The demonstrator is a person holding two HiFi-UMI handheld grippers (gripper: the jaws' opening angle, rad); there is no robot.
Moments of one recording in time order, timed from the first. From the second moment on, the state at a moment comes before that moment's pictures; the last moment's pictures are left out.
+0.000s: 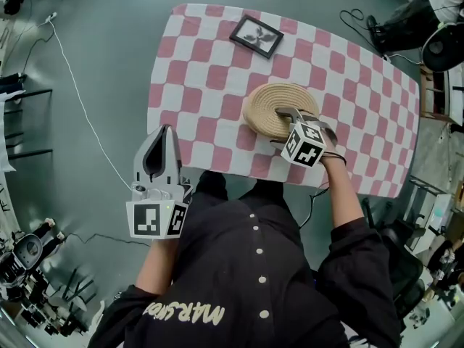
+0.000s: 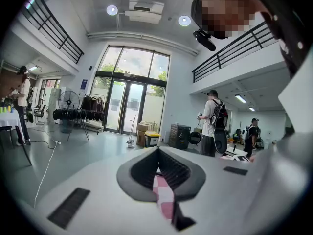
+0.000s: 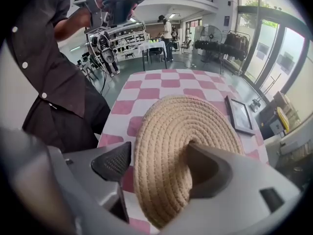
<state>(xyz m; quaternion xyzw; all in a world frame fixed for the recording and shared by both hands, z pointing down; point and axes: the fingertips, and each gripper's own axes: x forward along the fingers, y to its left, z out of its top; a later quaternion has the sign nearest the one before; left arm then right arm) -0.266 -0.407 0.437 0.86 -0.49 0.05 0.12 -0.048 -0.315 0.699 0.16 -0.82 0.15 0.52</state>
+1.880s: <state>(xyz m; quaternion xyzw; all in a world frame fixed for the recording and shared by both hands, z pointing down) -0.225 -0.398 0.366 0.89 -0.45 -0.02 0.06 0.016 -0.351 0.443 0.50 -0.85 0.07 0.16</state>
